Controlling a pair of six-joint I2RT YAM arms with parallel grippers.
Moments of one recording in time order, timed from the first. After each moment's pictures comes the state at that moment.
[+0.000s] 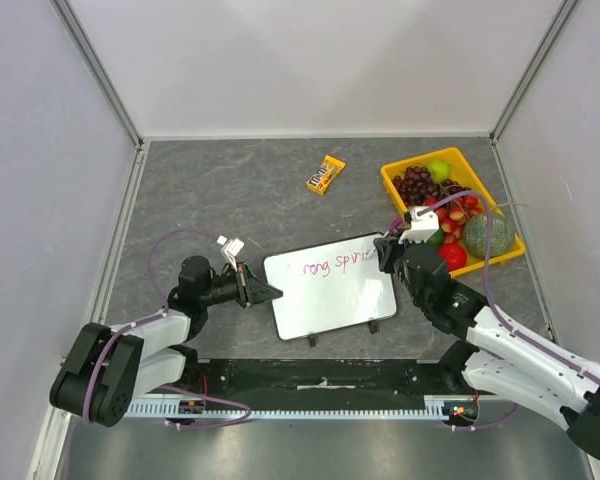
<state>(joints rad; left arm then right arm) -0.30 1.14 0.13 0.66 0.85 -0.67 0.77 0.82 0.54 -0.02 0.51 0.42</state>
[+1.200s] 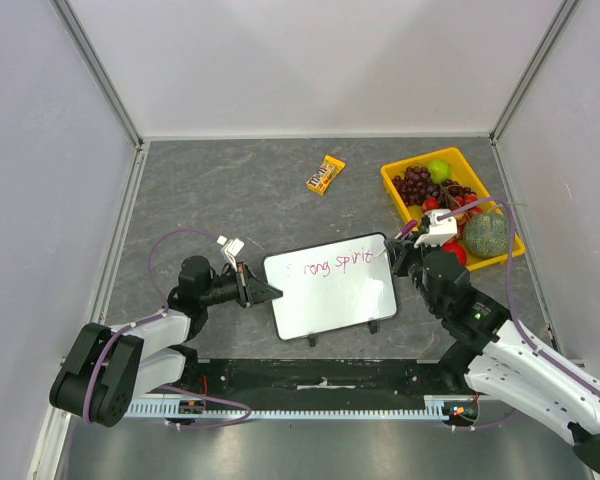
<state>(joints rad) -0.30 1.14 0.13 0.66 0.85 -0.67 0.77 0.66 0.56 -0.14 0.50 0.41</state>
